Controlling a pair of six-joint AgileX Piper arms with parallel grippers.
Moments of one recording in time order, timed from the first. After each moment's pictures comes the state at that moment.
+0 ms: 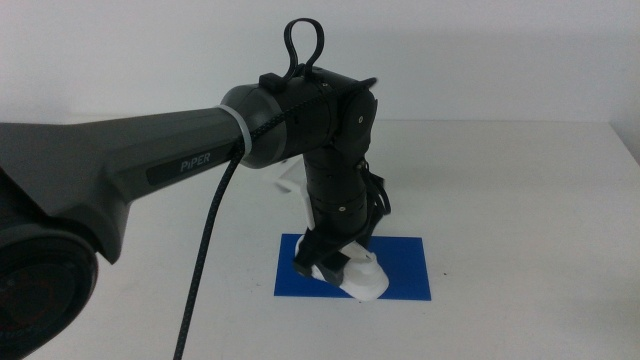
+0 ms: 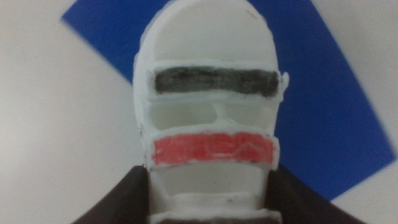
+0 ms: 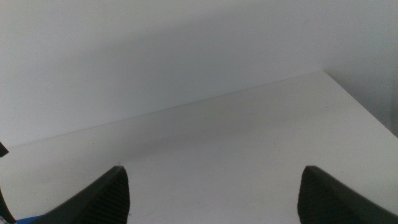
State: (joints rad) left arm -0.71 2.06 -1.67 -0.10 1.17 -1.55; right arm 0.03 0.00 0.00 -0.04 0.19 0.30
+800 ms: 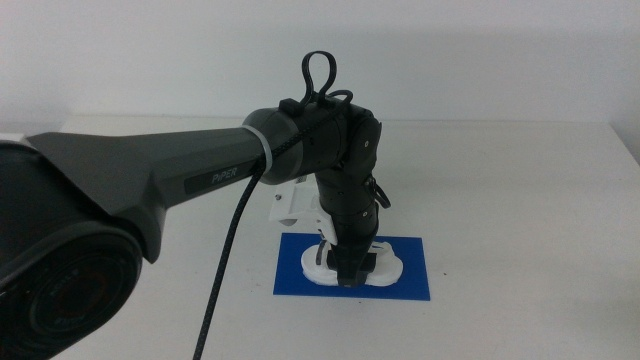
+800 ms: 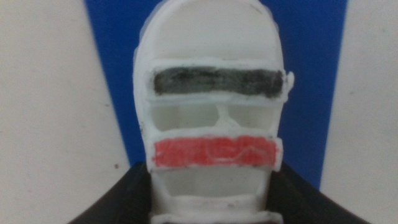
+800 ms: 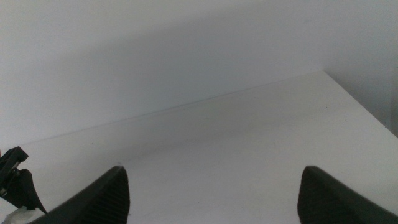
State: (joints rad) left arm -0.71 2.15 -1.67 -0.11 1.01 -2.07; right arm 0.03 0.00 0.00 -0.04 0.19 0.30
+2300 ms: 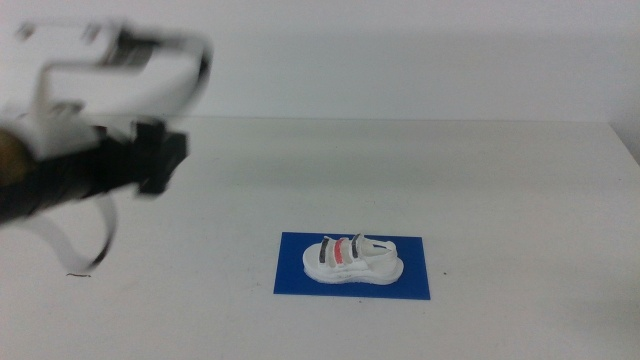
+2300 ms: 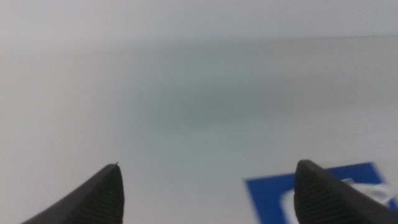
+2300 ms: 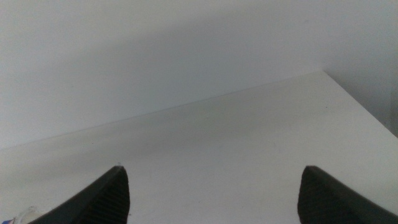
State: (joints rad) left arm -0.36 1.01 -0.78 0.10 0.37 -0.26; right arm 0.03 0.00 0.00 -0.04 0.19 0.30
